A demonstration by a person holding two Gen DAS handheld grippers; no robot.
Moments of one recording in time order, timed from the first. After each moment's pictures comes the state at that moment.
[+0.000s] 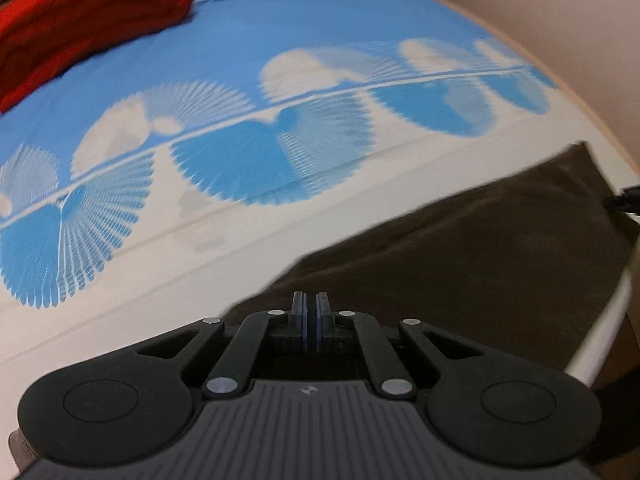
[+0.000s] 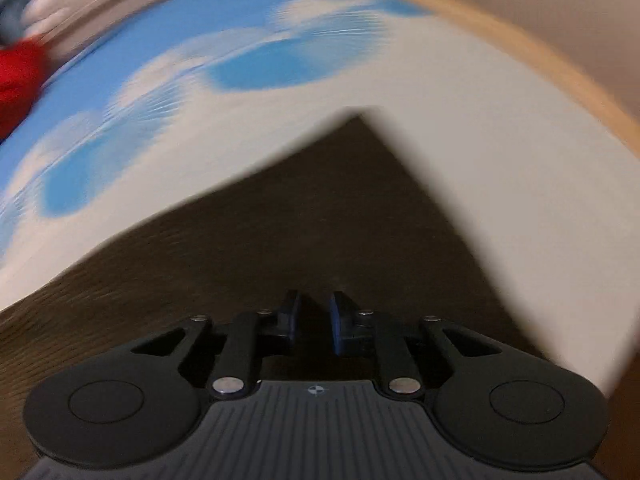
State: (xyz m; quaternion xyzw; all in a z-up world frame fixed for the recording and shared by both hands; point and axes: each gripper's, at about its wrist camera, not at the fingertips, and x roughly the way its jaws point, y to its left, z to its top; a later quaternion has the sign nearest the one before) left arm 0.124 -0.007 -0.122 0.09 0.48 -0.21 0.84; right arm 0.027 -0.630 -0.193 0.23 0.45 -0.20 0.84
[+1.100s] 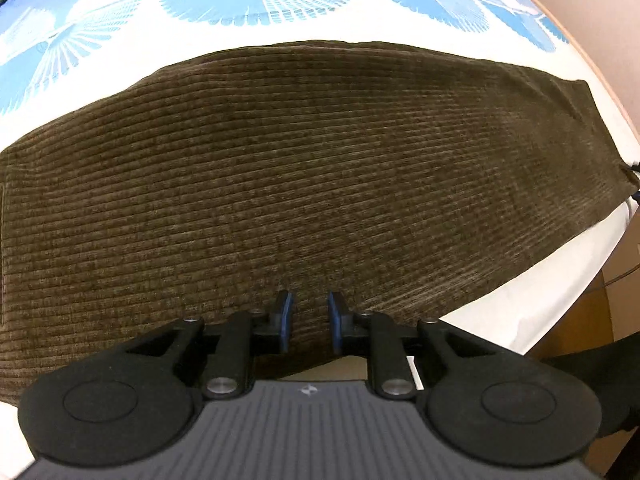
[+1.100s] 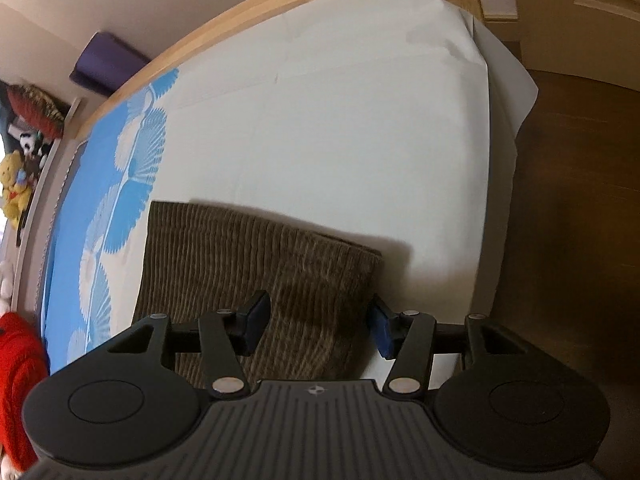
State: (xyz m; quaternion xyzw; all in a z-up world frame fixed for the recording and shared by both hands) left arm 0.008 -0.037 -0.204 0.03 0.59 -0.17 0.79; right arm -0.083 -0.673 -0.211 0.51 0.32 -0.32 0.73
